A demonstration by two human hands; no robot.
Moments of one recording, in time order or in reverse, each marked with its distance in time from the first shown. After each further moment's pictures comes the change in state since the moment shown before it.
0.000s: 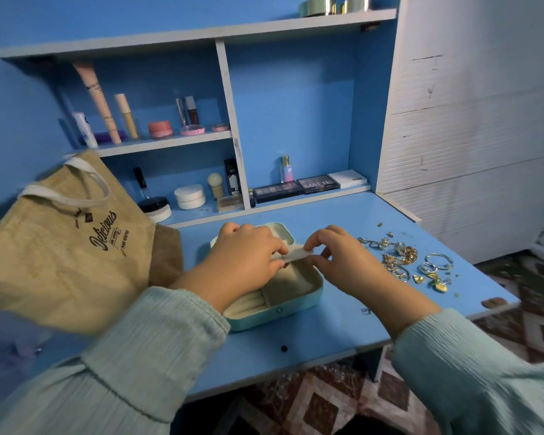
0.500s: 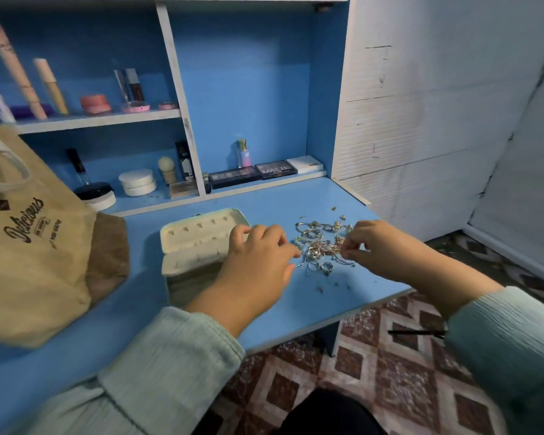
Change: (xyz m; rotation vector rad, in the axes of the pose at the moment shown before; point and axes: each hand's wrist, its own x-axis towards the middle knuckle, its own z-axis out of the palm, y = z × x) left_hand 0.002 0.072 0.038 -0.075 0.218 0.119; right_hand -0.041 0.071 -0.077 -0.390 -0.155 0.054
